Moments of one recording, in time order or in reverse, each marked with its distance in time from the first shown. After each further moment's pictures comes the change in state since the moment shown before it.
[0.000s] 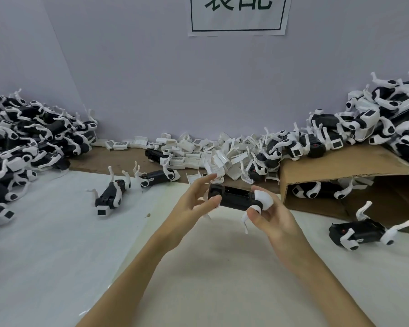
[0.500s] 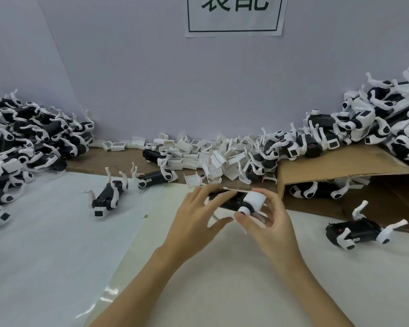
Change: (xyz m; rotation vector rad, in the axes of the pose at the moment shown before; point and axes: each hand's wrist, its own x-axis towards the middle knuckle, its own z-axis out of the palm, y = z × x) left_hand 0.003 -0.018 0.025 0.924 0.261 0.588; right_hand -0.003 0.009 0.016 -0.161 0.252 -0.130
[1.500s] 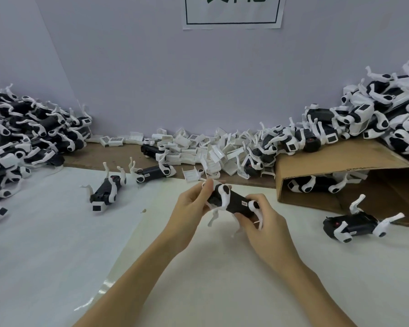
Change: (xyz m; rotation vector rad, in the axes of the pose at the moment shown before) left_hand 0.010 0.010 -0.009 -1.183 -0.087 -0.785; right_hand -0.003 0.017 -0.008 -0.530 -0.102 -0.076
